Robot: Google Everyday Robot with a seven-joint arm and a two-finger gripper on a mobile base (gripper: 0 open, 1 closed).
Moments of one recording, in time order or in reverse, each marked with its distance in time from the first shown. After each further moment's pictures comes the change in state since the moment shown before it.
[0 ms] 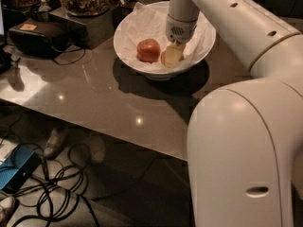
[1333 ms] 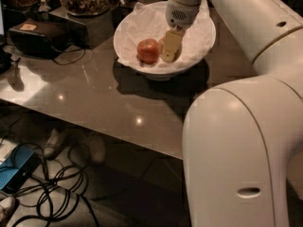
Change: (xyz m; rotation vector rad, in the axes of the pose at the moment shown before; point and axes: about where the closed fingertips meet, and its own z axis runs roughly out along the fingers) arm -0.013 -0.003 -0.043 0.037 -0.077 -0.008
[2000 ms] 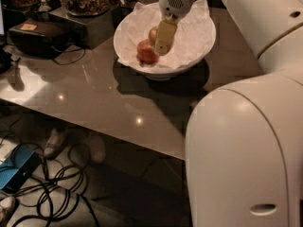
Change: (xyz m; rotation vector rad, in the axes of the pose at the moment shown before) arm -0.027 0.024 -0.036 -0.006 -0.086 -0.119
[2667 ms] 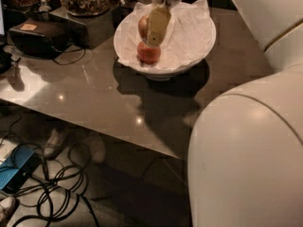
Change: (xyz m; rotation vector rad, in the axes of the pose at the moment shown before) arm -0.030 0.026 -0.037 0.036 -0.019 -0.107
